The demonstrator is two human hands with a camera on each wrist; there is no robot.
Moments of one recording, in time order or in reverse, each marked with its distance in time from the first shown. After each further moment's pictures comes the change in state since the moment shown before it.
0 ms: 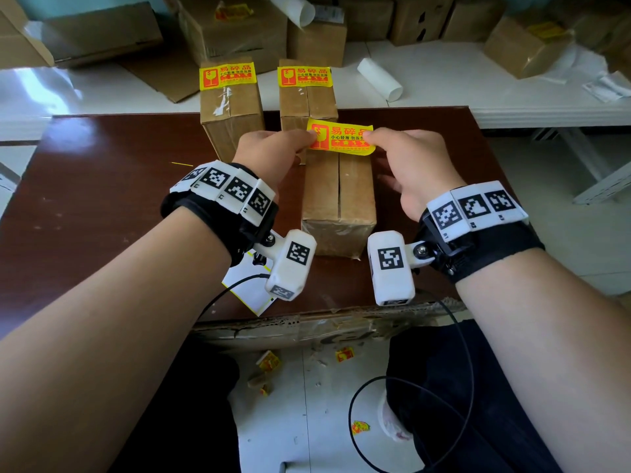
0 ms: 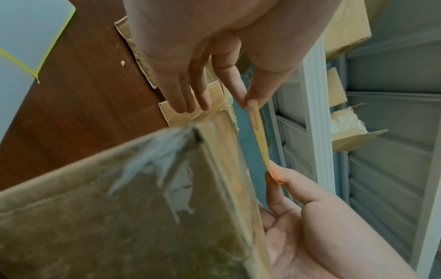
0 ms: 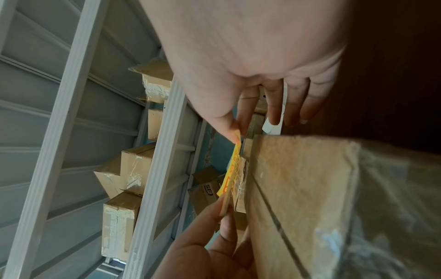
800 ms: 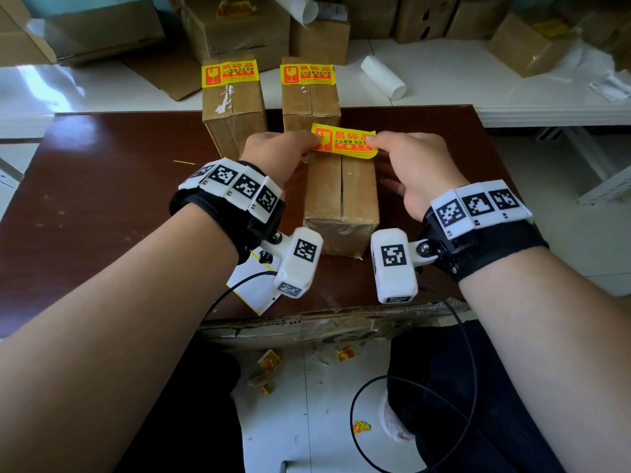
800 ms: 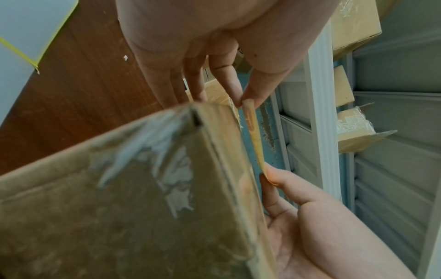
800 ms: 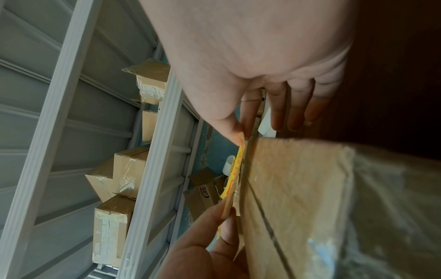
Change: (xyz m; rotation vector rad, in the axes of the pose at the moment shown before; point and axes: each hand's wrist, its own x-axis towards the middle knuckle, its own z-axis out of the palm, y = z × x) left_hand 0.004 0.001 0.006 0.013 0.002 -0.066; right_hand 0.017 0.011 -0.002 -0.022 -0.048 0.066
